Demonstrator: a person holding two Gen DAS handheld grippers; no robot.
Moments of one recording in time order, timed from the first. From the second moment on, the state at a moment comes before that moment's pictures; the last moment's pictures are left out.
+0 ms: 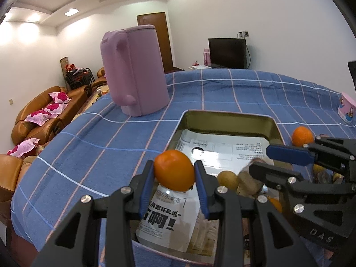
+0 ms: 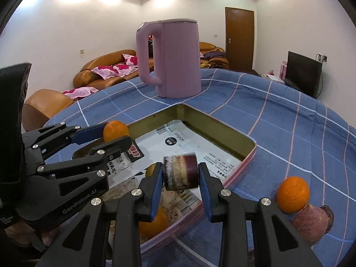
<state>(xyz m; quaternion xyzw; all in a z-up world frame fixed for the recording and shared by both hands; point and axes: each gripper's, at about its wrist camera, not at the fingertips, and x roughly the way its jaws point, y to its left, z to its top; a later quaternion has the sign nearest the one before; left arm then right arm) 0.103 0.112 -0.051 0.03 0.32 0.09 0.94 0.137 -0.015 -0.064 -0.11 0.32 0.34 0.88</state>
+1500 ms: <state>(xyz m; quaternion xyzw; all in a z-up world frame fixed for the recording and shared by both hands) 0.086 0.095 -0.041 0.00 0.30 0.07 0.95 0.099 -0.144 -0.049 -0.05 0.29 0.24 0.92</state>
